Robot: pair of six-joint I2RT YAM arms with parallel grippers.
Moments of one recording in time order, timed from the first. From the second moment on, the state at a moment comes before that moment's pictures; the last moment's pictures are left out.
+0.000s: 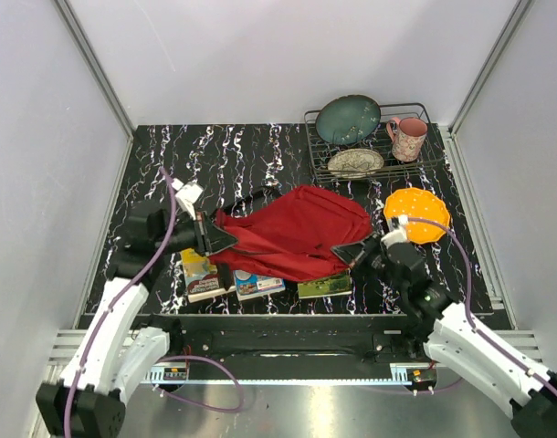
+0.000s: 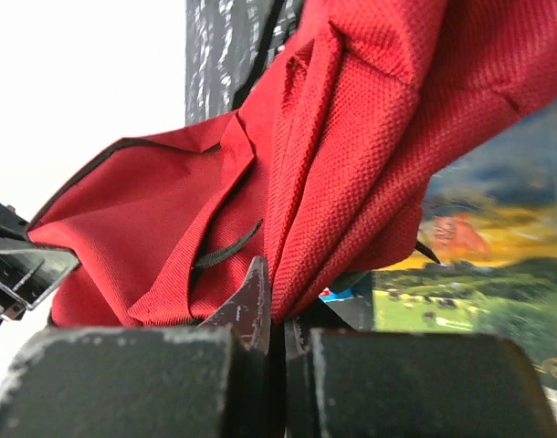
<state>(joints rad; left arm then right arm) -0.13 0.72 0.70 -0.38 0.84 -0.37 0.64 0.67 0.38 0.00 -0.04 1.11</state>
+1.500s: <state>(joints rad) -0.89 1.22 1.00 -0.52 0.24 -0.37 0.64 0.98 0.29 0.01 0.10 1.30</state>
